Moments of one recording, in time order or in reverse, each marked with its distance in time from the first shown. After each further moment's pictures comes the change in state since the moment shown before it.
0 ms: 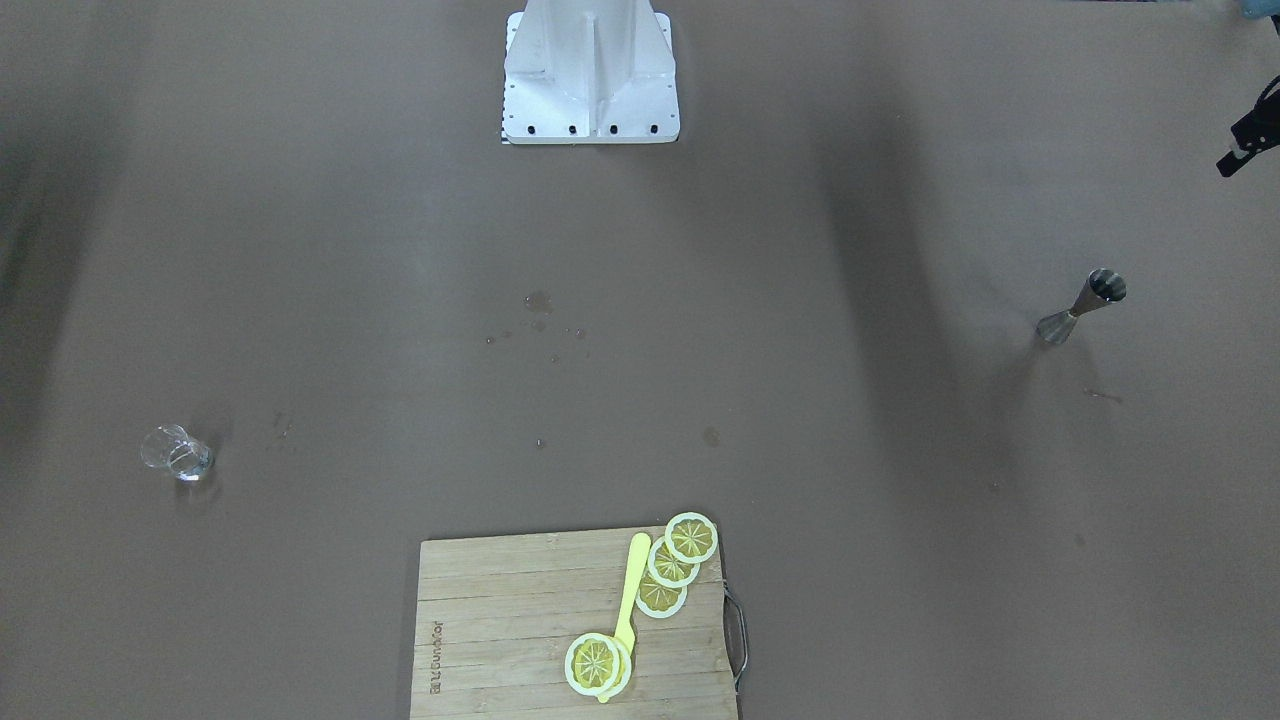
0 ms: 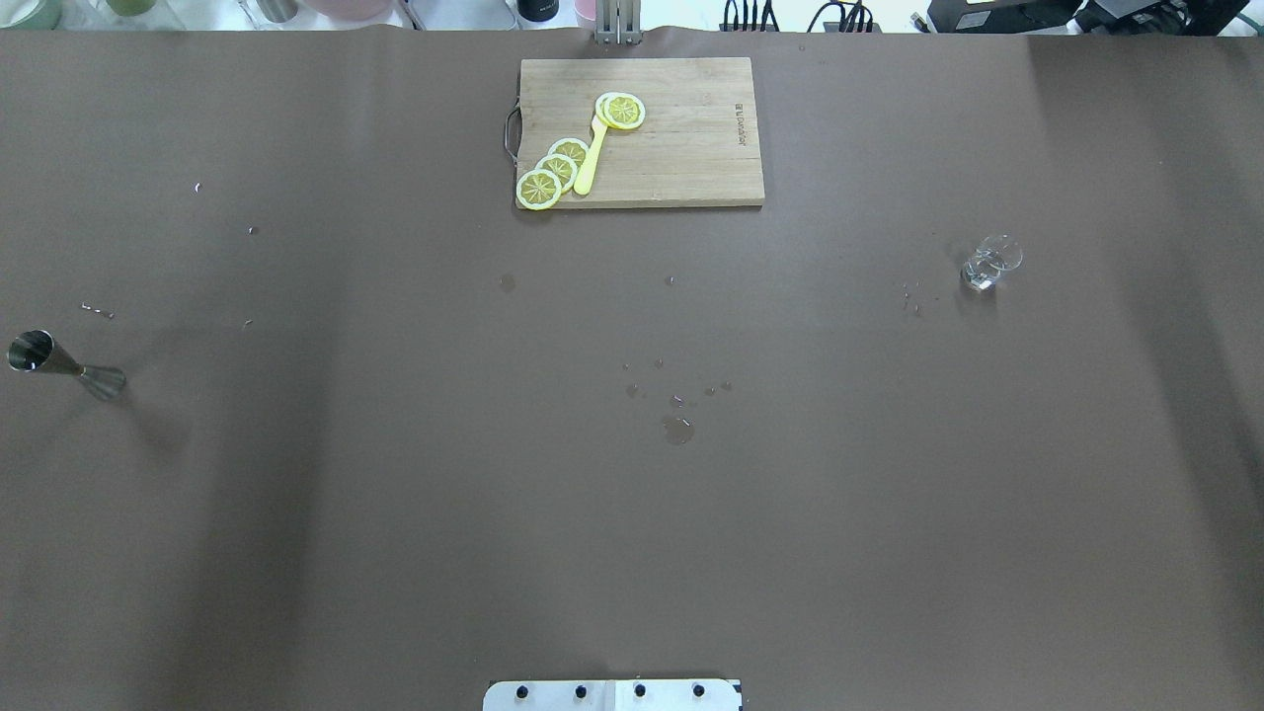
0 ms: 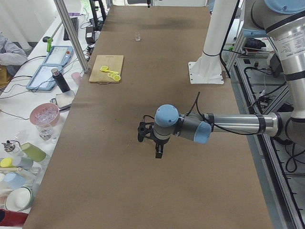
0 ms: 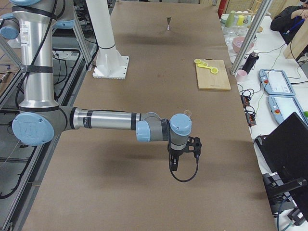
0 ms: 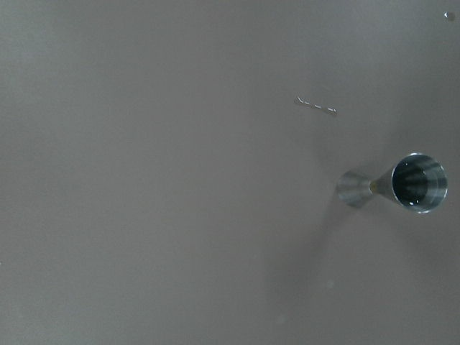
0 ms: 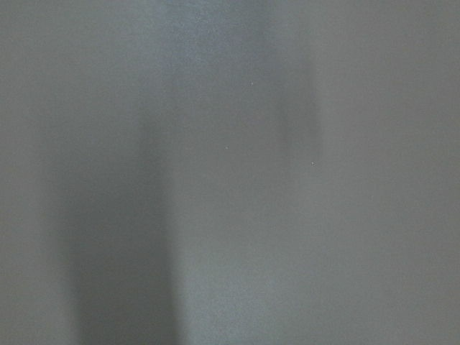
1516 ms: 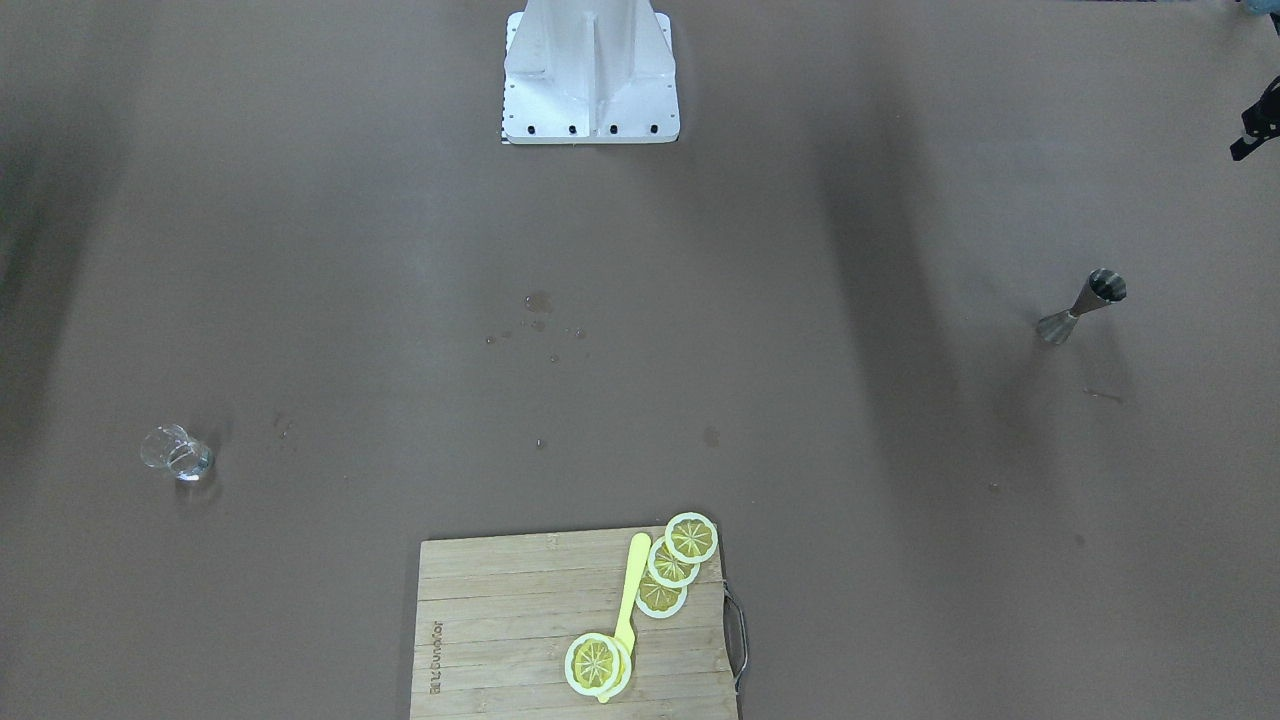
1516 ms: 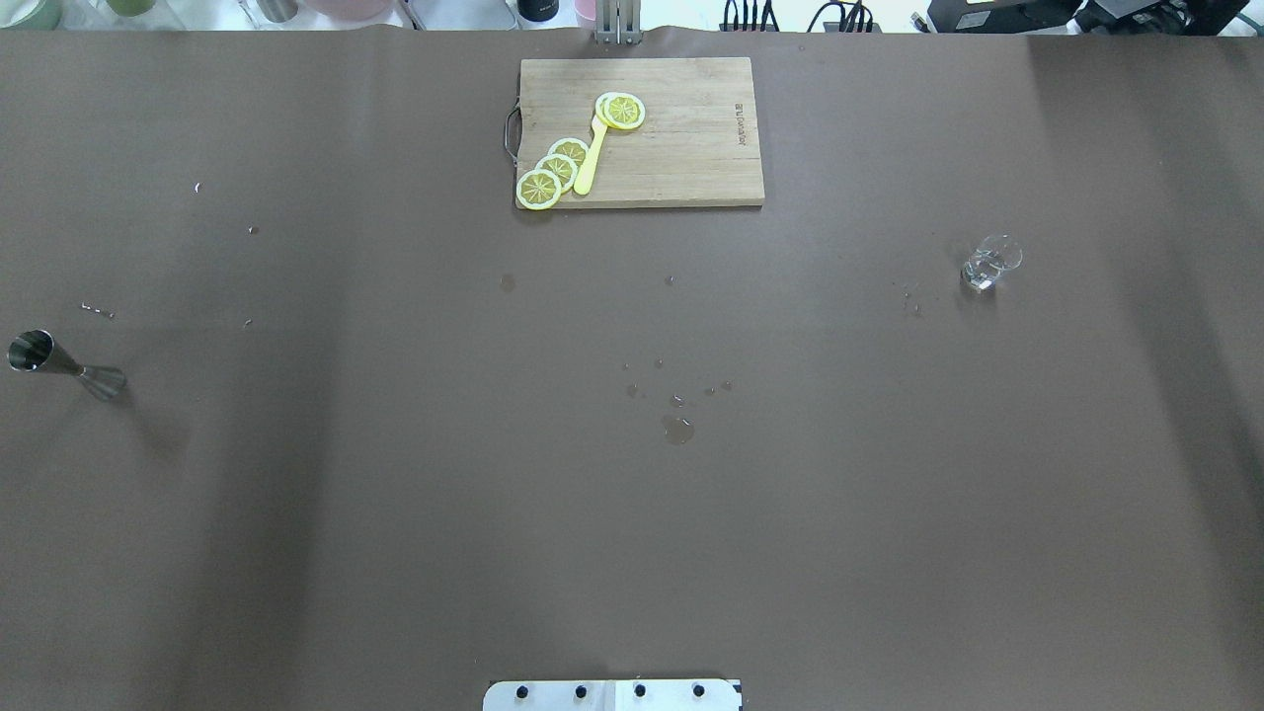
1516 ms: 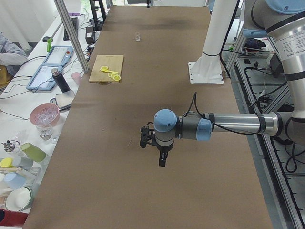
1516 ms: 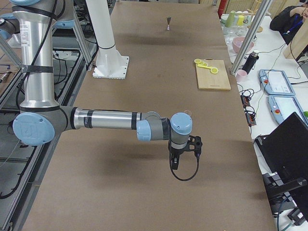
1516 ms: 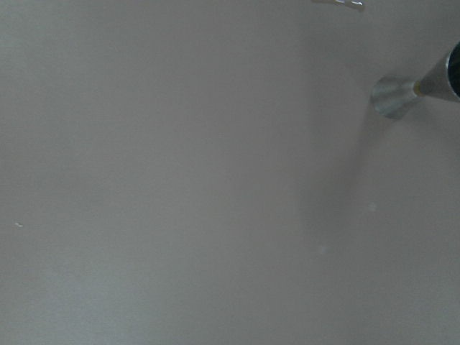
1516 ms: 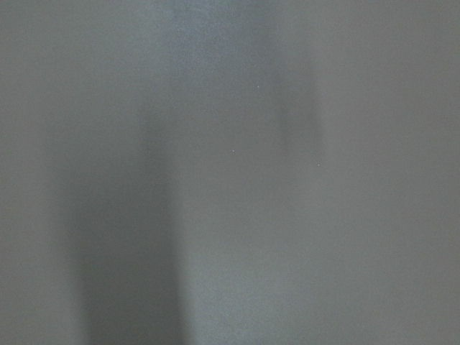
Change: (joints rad) left arm -0.081 0.003 -0.014 0.235 0.054 0.284; right arm 0.000 0.006 0.001 -0.002 0.010 0.011
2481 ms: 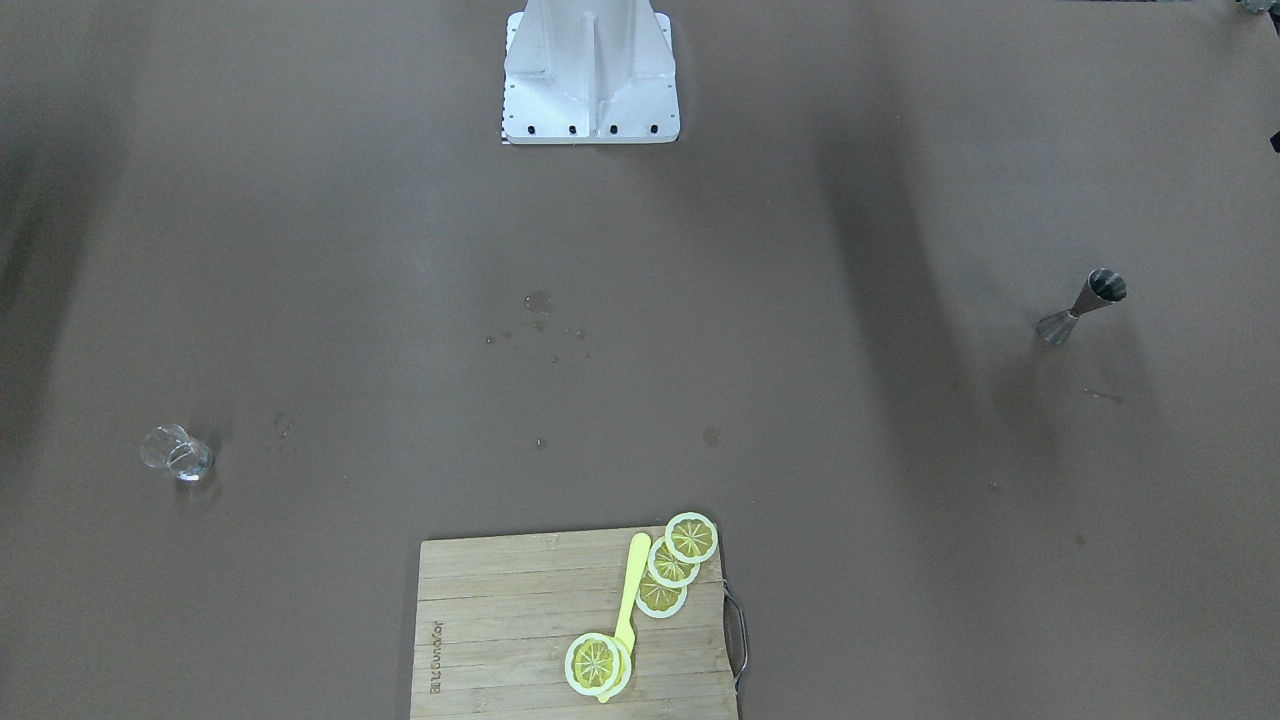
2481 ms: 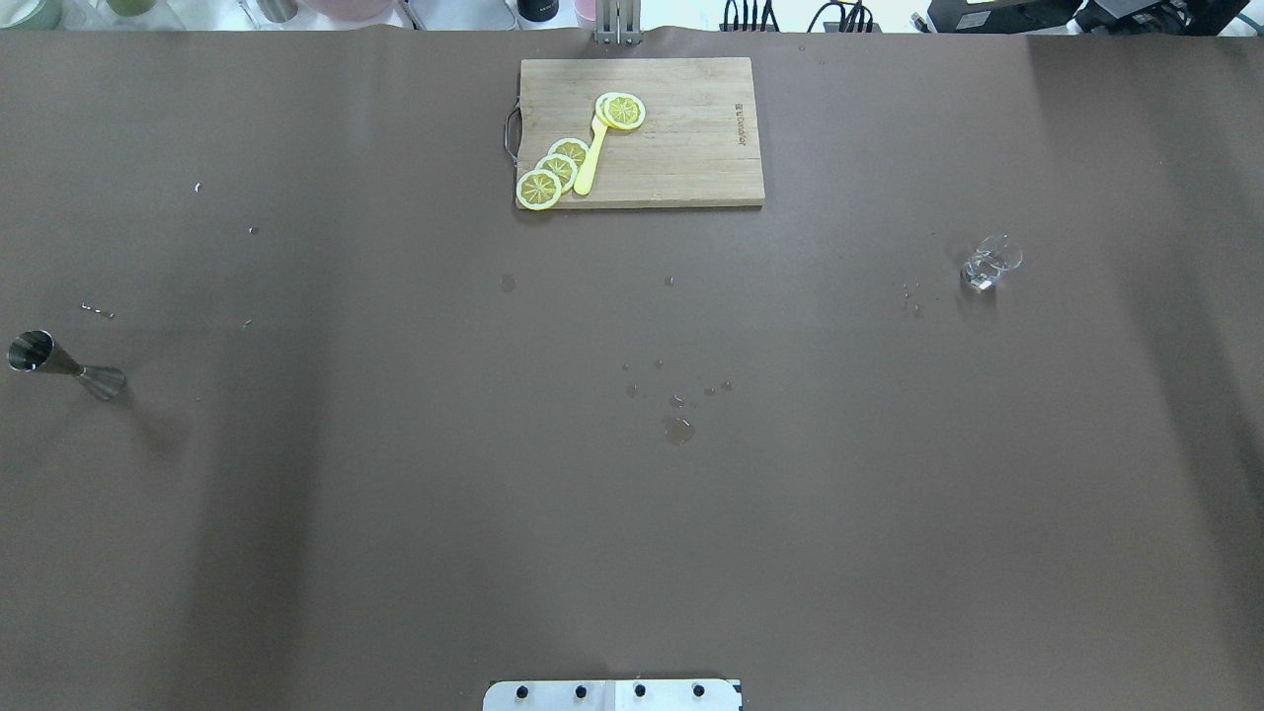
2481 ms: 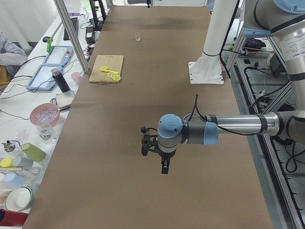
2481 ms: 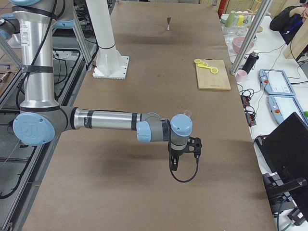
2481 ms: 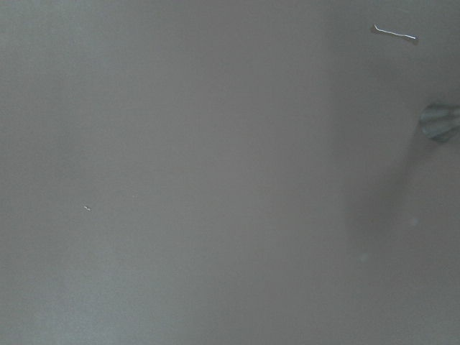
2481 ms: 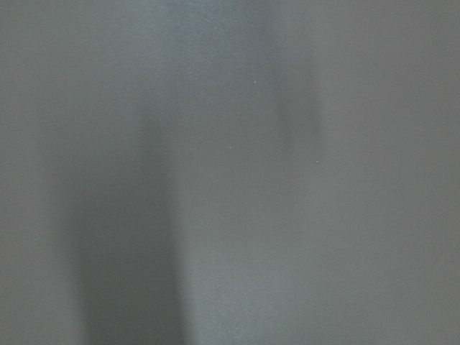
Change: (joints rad) left arm -0.071 0.005 0.016 0.008 0.022 0.006; right arm 0.000 0.001 -0.010 0.000 0.003 0.001
